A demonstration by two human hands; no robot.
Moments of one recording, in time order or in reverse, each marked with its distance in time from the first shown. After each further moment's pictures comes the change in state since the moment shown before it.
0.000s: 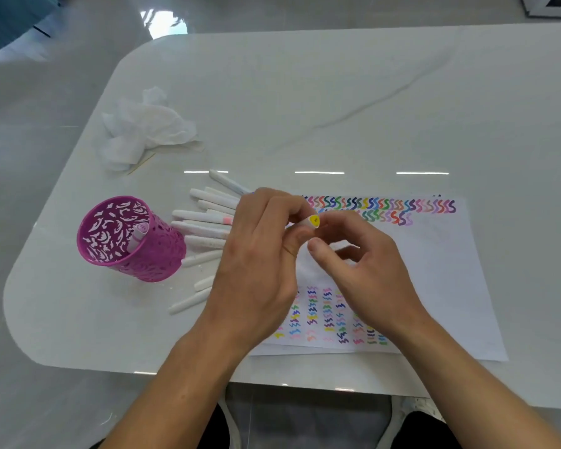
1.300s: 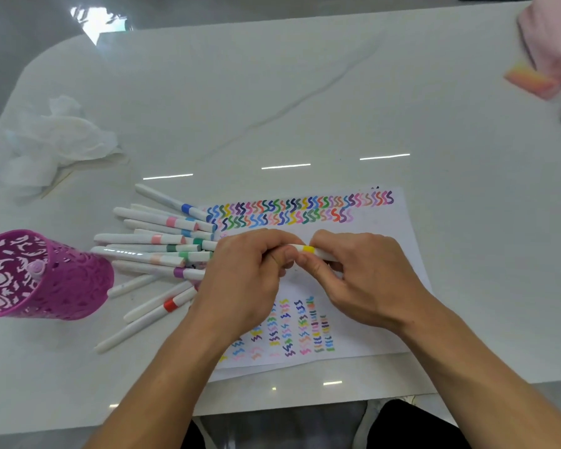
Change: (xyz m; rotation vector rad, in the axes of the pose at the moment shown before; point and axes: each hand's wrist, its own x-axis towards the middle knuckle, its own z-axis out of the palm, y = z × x) left_hand 0.020 0.002 0.058 -0.158 -0.399 -0.313; right_hand 0.001 0.029 -0.070 -0.785 -0.118 -0.142
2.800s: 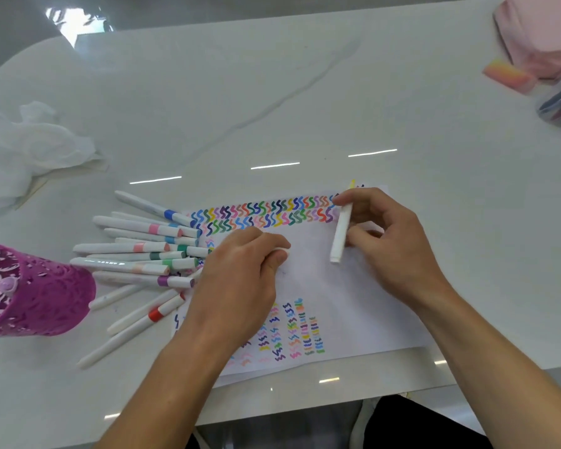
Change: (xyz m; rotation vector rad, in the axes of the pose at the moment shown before) left_hand 0.001 -0.001 0.013 0.254 0.087 0.113; right_hand 0.003 0.032 -0.014 0.721 0.284 0.343
